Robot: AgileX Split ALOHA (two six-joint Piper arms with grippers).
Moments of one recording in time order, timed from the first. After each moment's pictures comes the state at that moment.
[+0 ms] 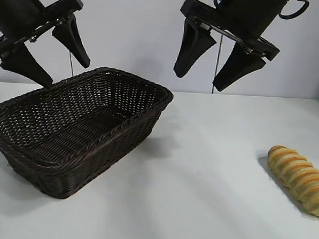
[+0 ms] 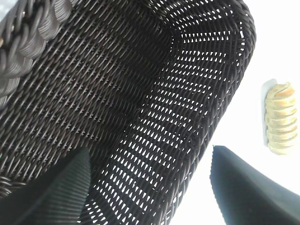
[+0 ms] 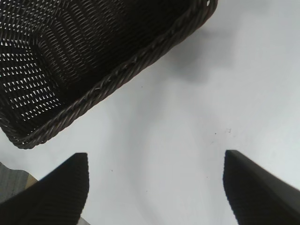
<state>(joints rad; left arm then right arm) -0.18 1.82 -1.37 -0.62 0.93 0.10 0.31 1.84 -1.54 0.43 1.07 -0.23</state>
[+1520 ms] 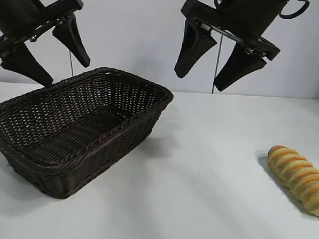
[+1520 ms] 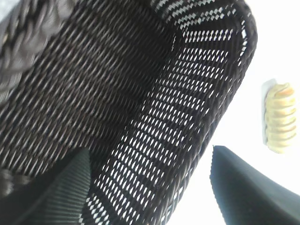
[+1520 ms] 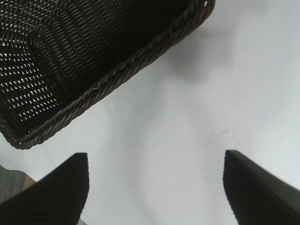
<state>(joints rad) -0.17 1.82 -1.37 -0.62 0.96 0.09 0.31 1.84 -1.54 0.42 1.07 -0.23</state>
